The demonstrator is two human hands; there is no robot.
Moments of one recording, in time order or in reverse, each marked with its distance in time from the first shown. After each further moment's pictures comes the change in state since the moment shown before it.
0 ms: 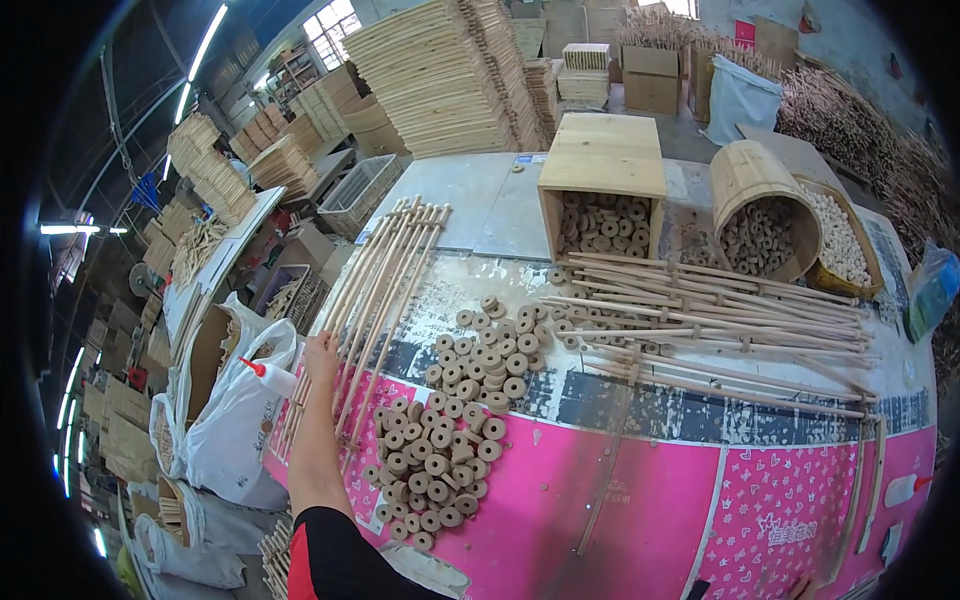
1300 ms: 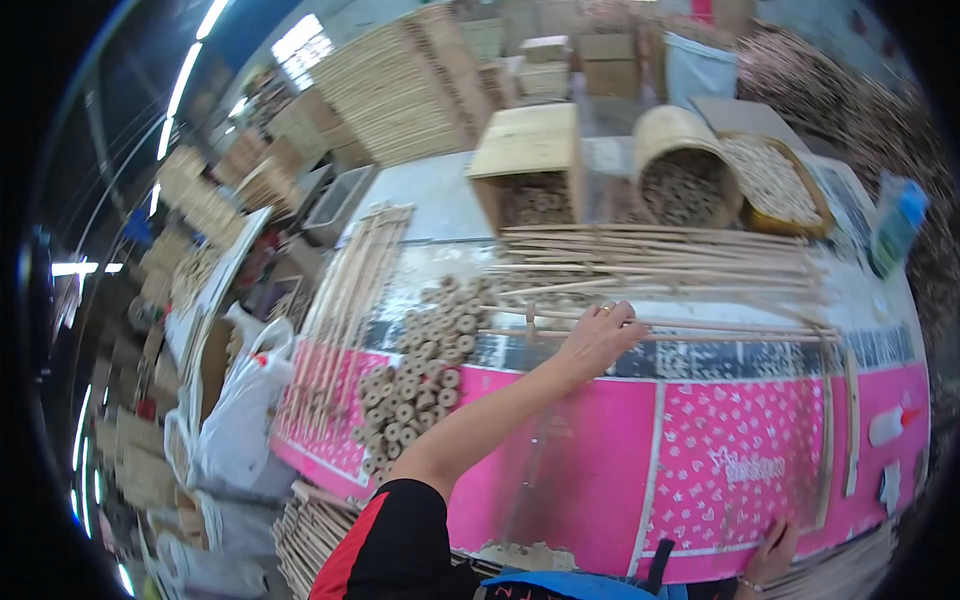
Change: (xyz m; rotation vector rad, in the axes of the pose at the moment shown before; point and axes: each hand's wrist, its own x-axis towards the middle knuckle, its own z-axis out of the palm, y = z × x) left_hand -0.310 0.512 -0.094 -0.710 -0.294 1.359; right_hand -0.012 0.023 0.021 0.277 0.030 0.147
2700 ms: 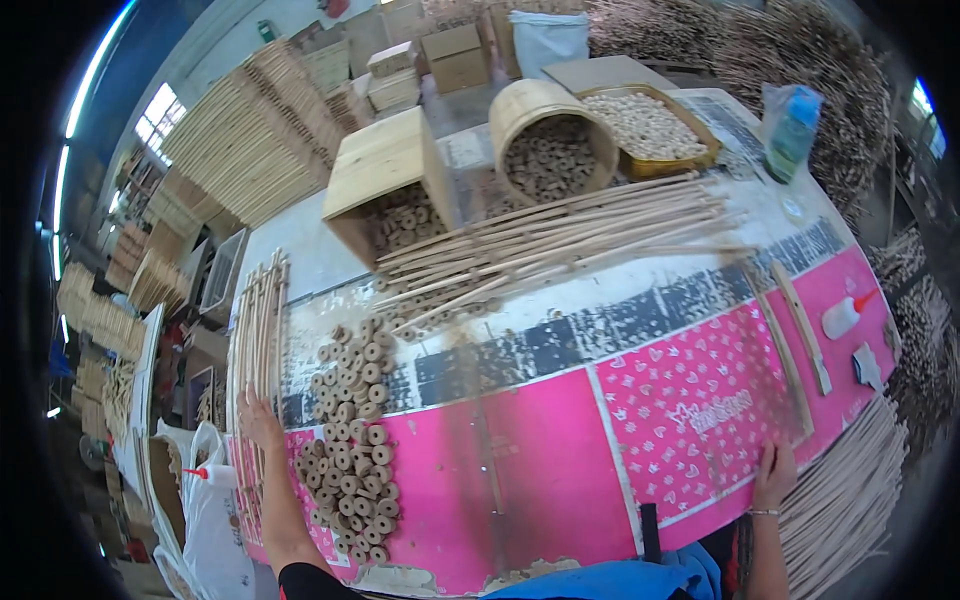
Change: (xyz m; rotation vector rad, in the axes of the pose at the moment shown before) left_hand -0.336 -0.270 -0.210 0.971 0.239 -0.983; right_hand 0.008 -0.041 0.001 -0.146 0.073 -0.061
